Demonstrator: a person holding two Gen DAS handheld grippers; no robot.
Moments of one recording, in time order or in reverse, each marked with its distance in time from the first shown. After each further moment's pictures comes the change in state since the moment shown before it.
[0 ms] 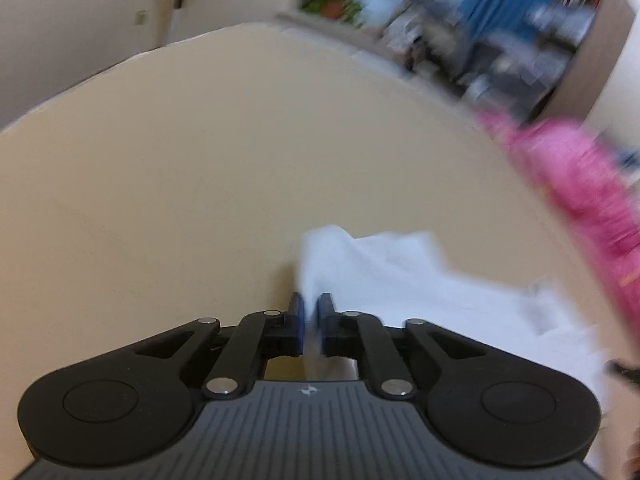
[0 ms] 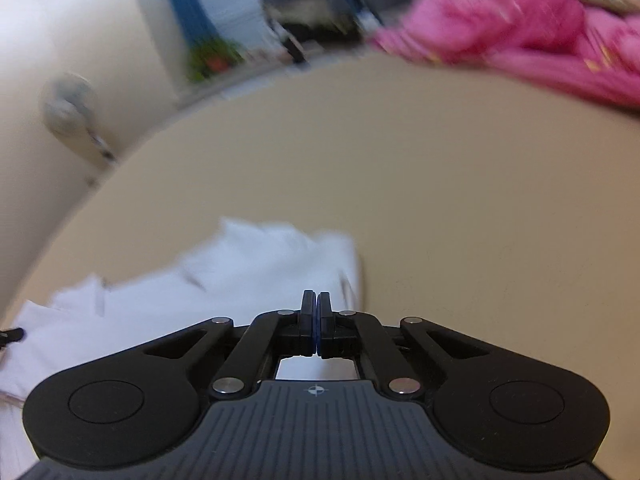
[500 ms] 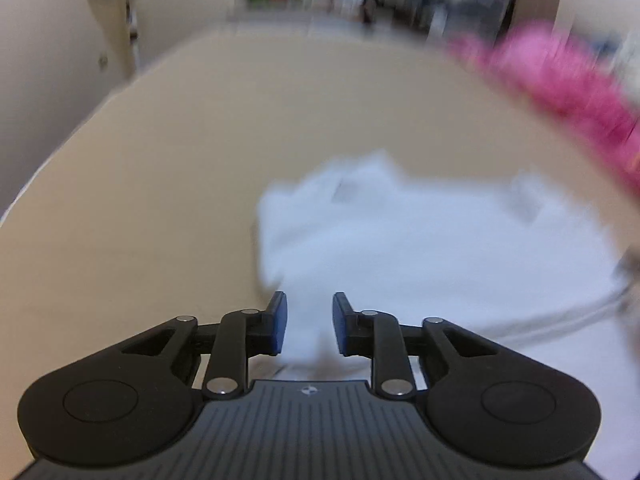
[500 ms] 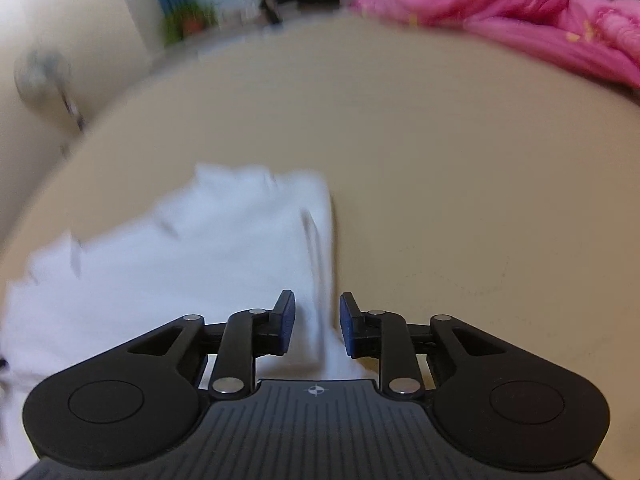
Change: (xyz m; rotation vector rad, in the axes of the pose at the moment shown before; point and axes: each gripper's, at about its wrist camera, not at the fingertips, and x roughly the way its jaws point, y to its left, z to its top) left arm -0.054 -0.041 -0.046 0.250 -0.008 -0.027; right arm -0.018 0.000 -0.023 -0.021 0.033 -0.055
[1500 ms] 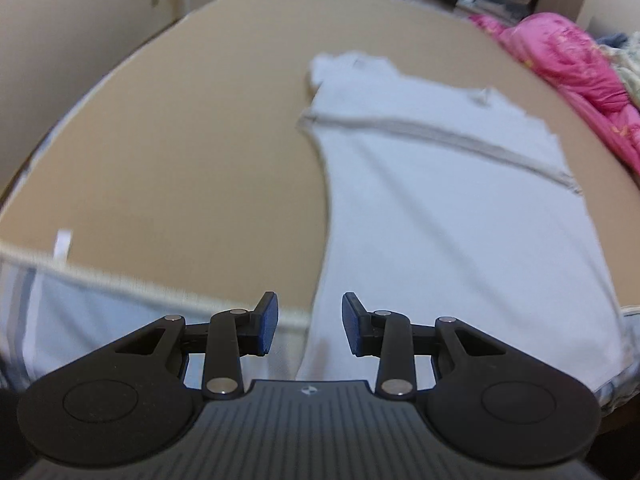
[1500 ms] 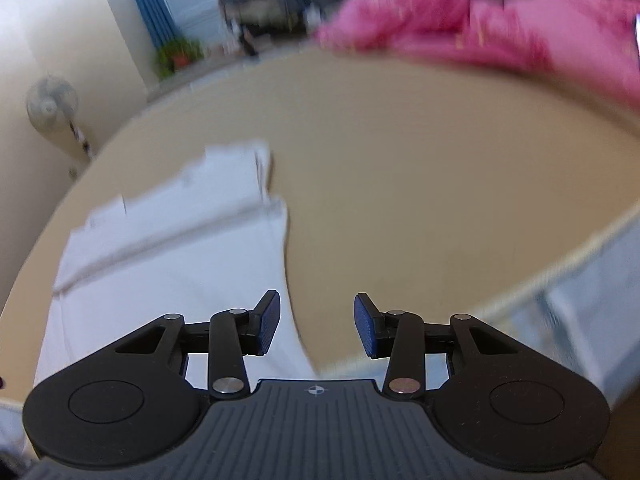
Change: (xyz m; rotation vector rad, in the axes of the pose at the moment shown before) left arm -0.206 -0.011 -0.175 -0.116 0.190 0.068; right arm -0.240 -0.066 -0.130 0.129 0.108 -0.030
